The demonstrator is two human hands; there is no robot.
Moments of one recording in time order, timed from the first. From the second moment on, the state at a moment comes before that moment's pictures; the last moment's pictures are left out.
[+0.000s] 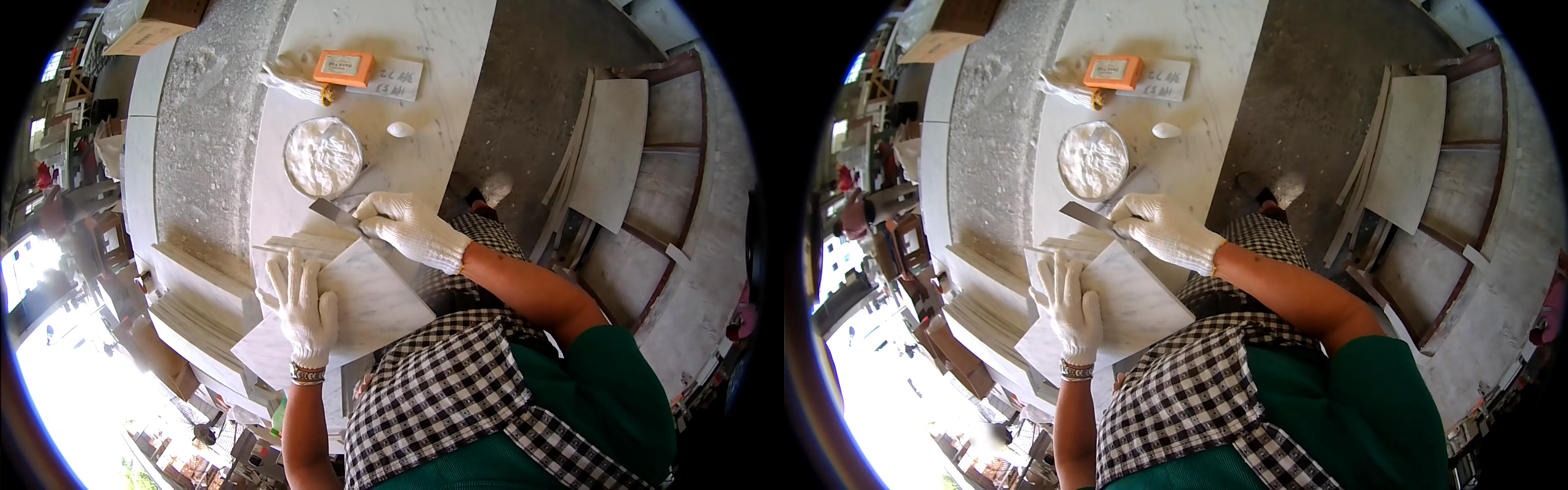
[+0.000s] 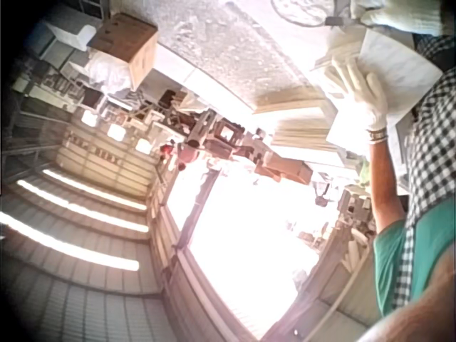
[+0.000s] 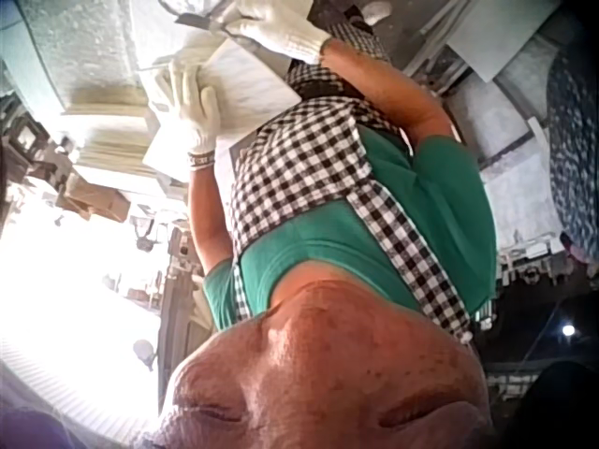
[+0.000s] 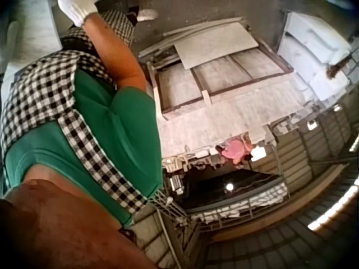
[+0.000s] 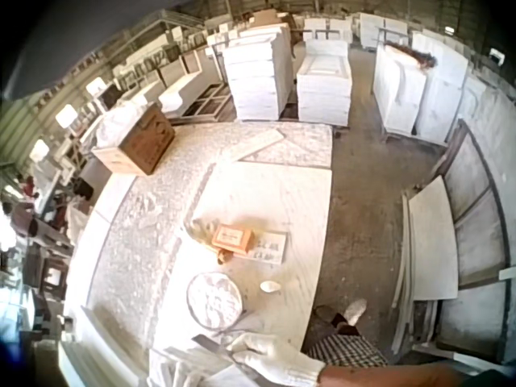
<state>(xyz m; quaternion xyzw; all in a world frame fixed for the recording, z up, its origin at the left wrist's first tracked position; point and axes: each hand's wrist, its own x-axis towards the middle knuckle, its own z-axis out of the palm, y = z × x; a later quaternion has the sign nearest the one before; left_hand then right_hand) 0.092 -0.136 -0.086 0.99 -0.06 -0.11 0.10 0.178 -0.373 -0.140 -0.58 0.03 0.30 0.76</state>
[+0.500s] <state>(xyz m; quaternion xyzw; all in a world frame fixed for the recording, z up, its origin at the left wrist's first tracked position) 0.091 -0.138 -0.085 0.99 -0.05 -0.11 0.09 0.152 -0.437 -0.160 -0.66 0.09 0.31 0.68</state>
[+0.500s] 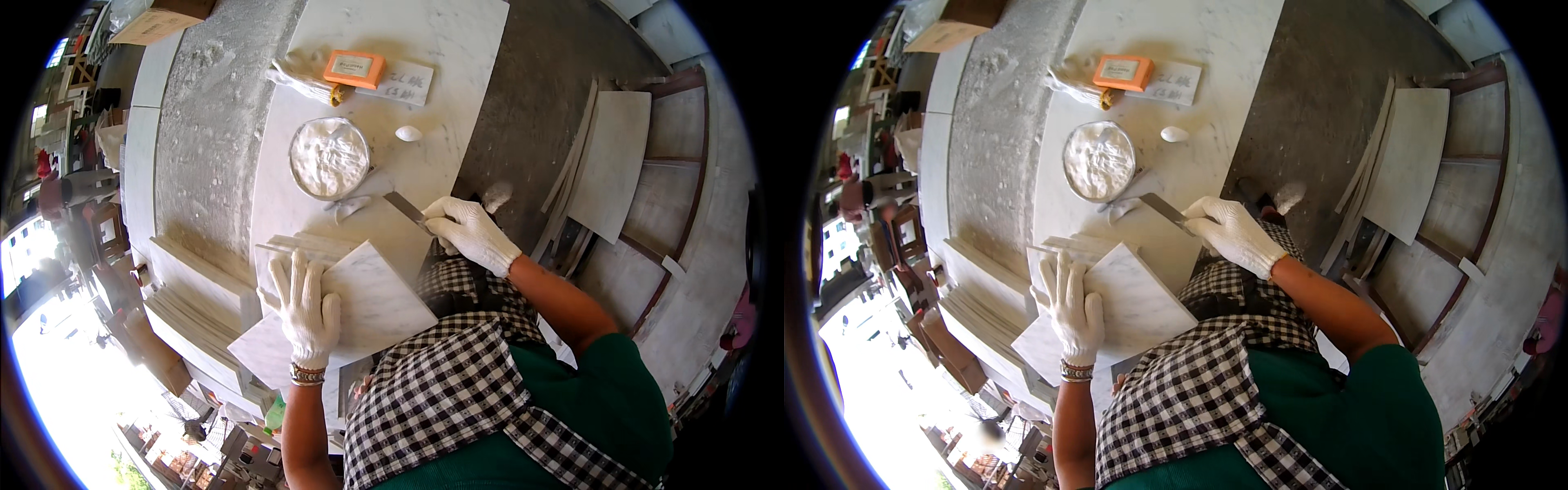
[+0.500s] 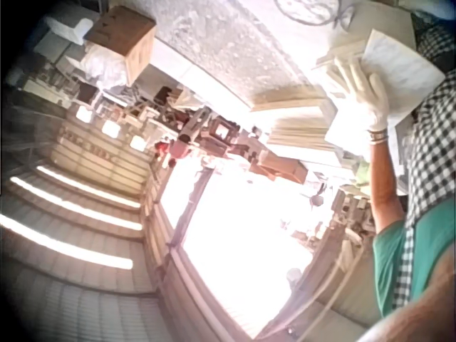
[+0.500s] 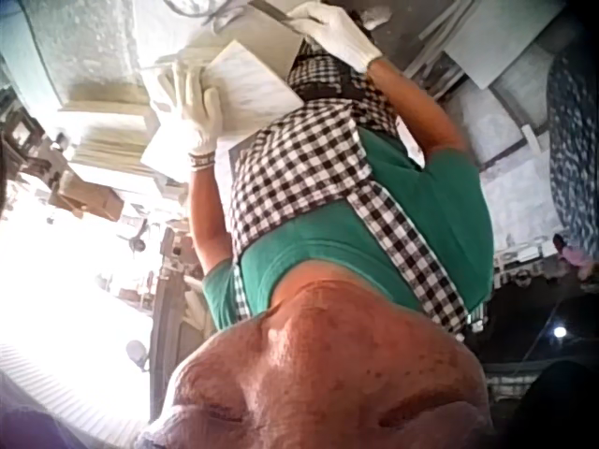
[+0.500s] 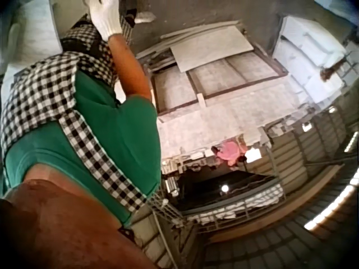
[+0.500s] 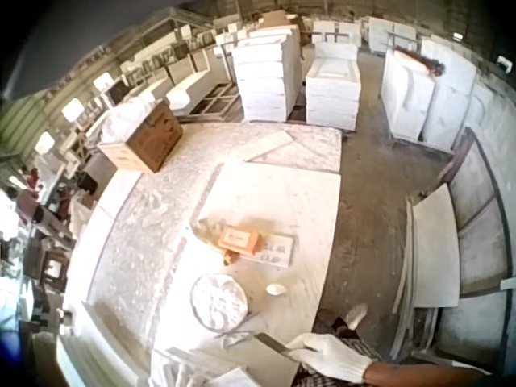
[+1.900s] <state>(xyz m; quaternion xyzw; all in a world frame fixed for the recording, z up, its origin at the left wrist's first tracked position) 0.092 -0.153 -0.066 1.00 0.02 0.05 0.08 0.327 -0.470 -0.084 -0.70 0.04 0.19 0.69</state>
